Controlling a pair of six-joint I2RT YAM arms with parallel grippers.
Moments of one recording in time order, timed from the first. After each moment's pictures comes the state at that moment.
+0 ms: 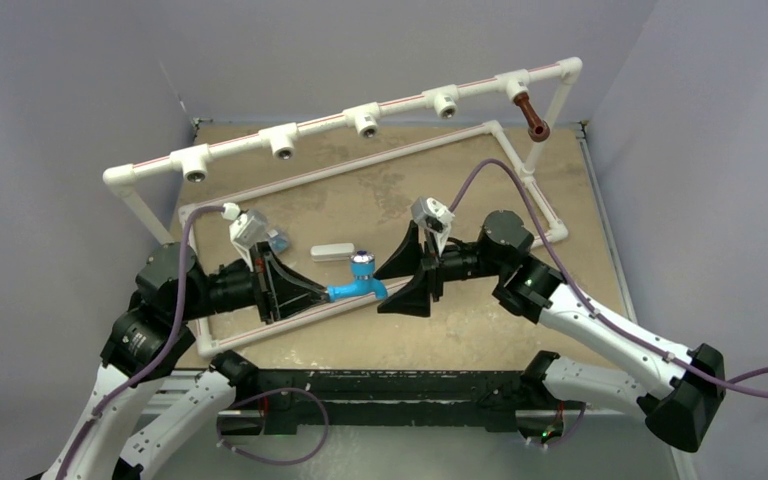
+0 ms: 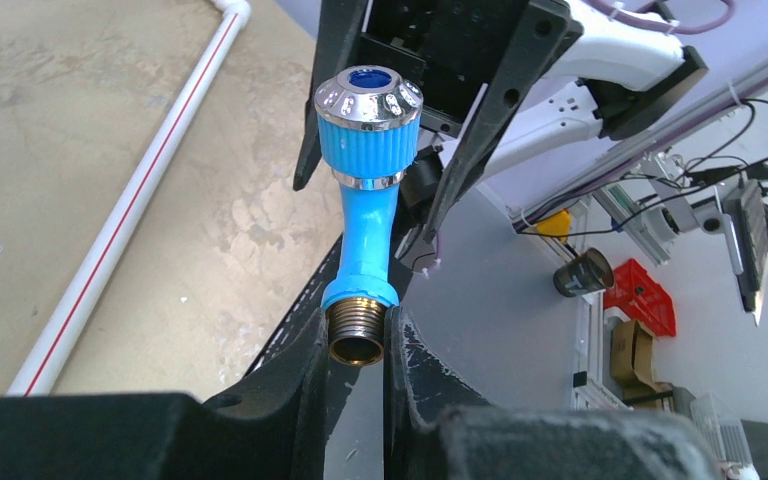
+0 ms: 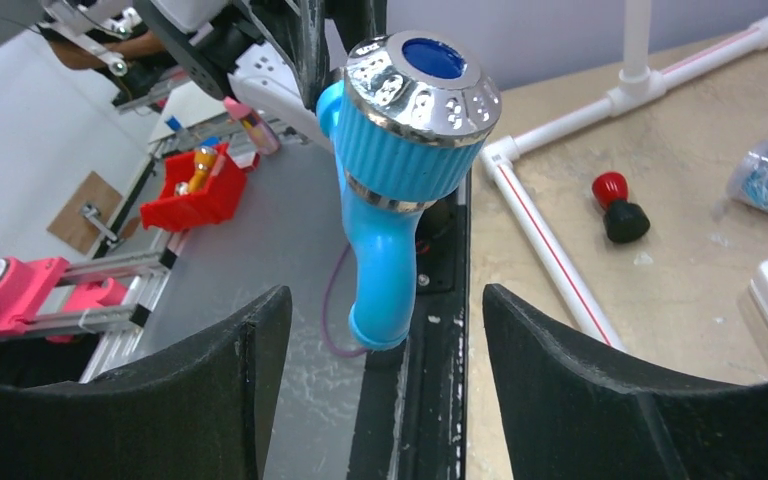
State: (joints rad) left arm -0.53 0.55 1.01 -0.63 0.68 -0.55; right arm 0.82 1.01 0.85 0.13 -0.88 0.38
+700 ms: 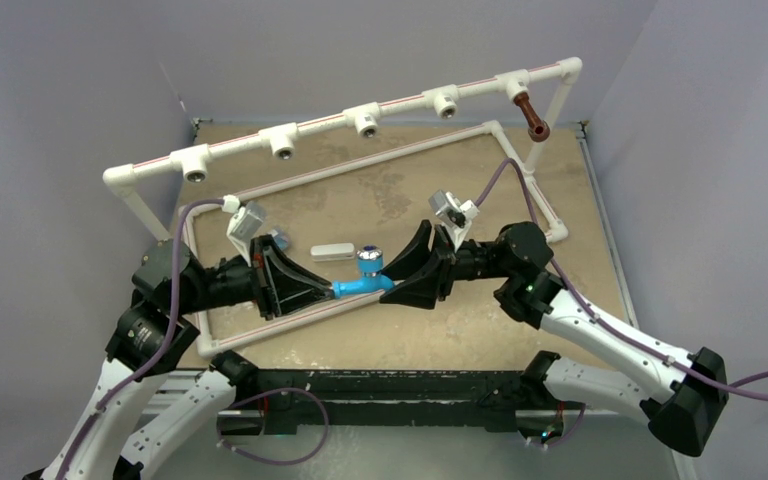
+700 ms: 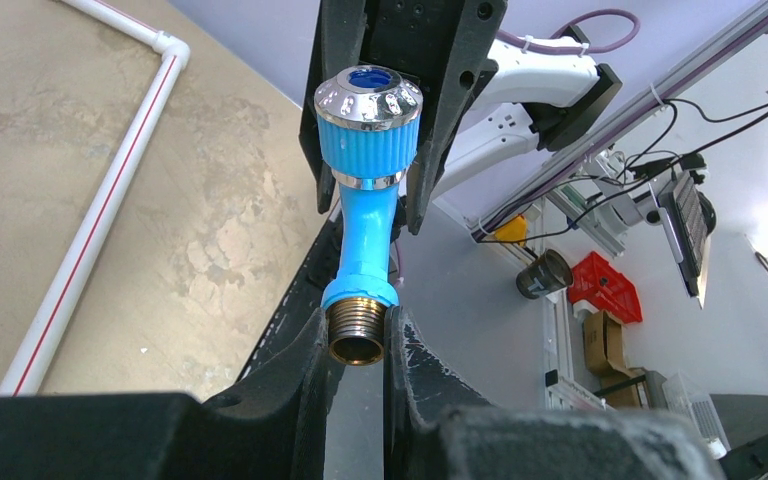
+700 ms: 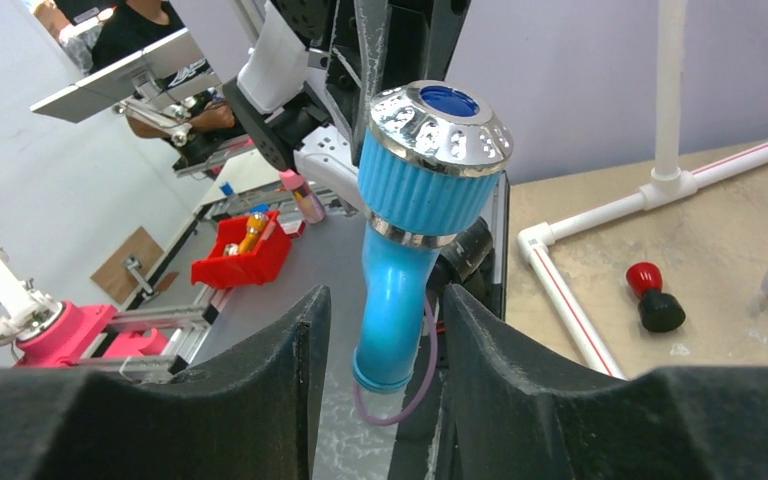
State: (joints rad) left arm -0.53 0.57 1.00 -0.46 0.77 -0.62; right arm 0.82 0.99 0.78 0.49 -0.89 0.62
